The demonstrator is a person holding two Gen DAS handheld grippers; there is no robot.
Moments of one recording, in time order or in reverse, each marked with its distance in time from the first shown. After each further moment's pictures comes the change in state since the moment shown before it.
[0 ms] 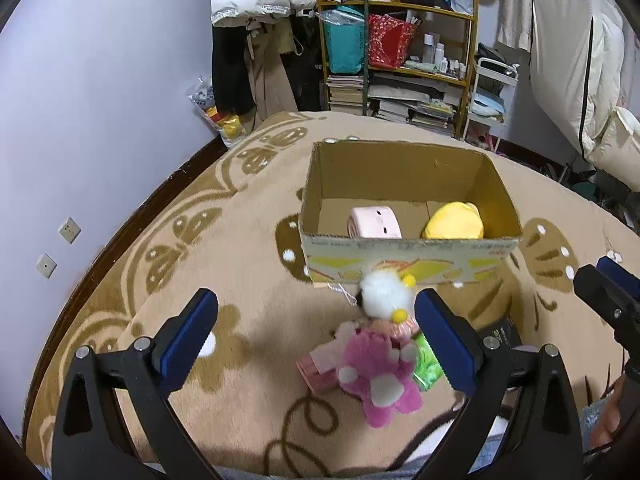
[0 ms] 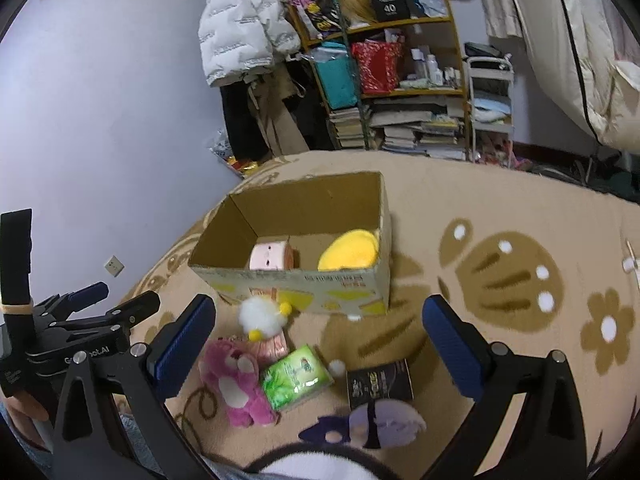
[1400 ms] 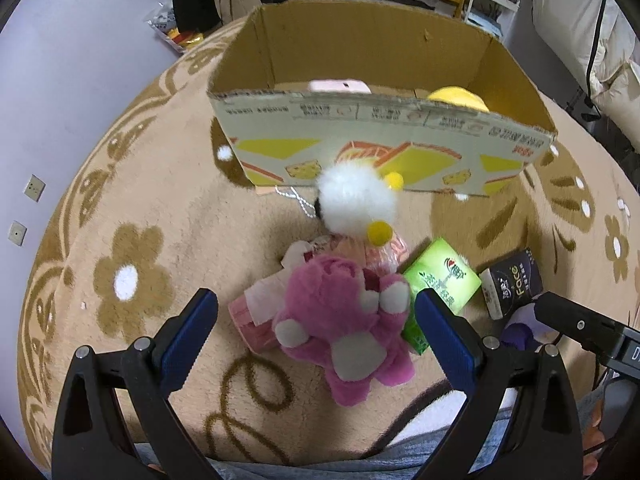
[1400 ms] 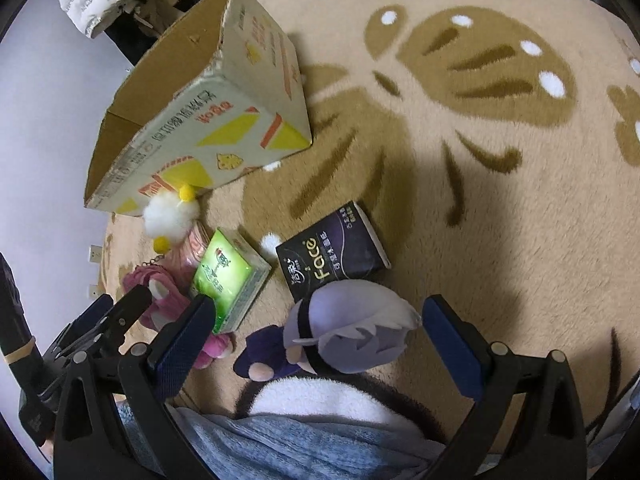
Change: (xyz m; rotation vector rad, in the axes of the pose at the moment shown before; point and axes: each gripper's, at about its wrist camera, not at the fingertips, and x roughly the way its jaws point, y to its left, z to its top) left arm 0.094 -0.036 -0.042 0.031 0.313 -0.070; right arm 0.092 -0.061 -0.064 0.368 0.496 -0.049
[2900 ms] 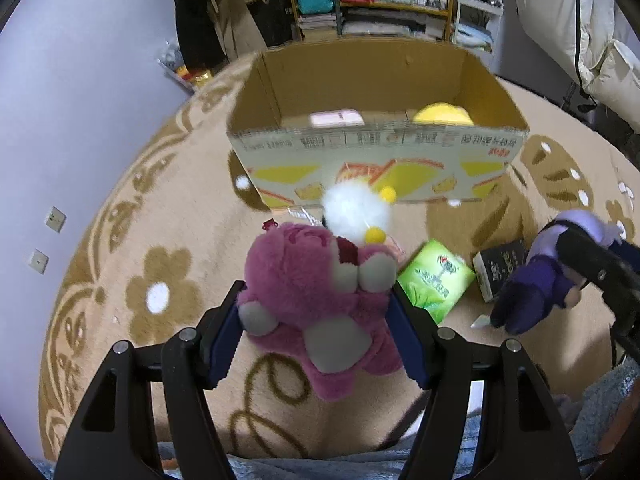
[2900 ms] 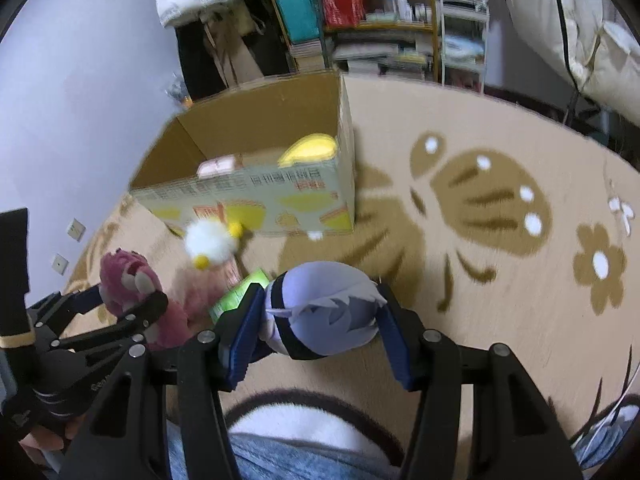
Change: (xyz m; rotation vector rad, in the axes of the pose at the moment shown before) left arm -0.039 -0.009 -0.012 0.068 -0.139 0.085; right arm -0.068 0.057 -0.021 -0.320 -0.353 -0.111
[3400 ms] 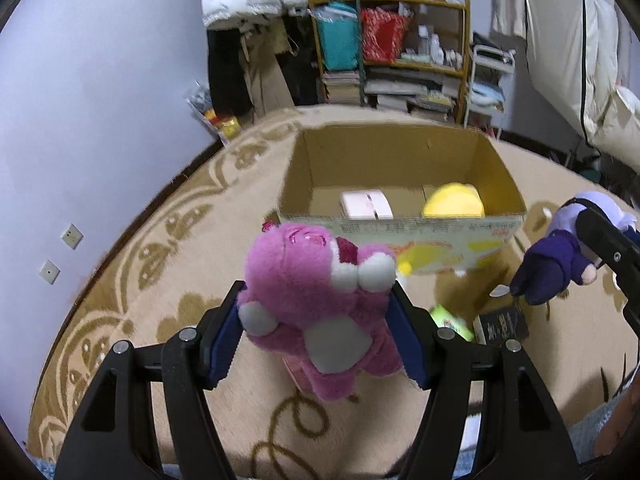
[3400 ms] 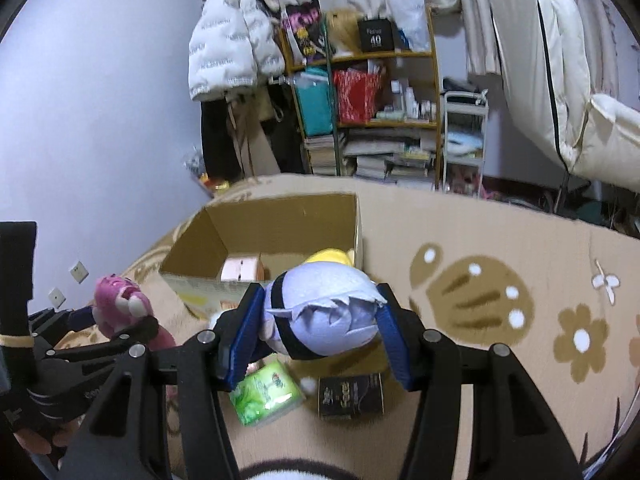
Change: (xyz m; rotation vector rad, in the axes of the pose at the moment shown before) left arm -0.041 0.025 0.019 -0.074 -0.197 0.039; right arm -0.040 0.017 0.020 -0.070 -0.330 0.005
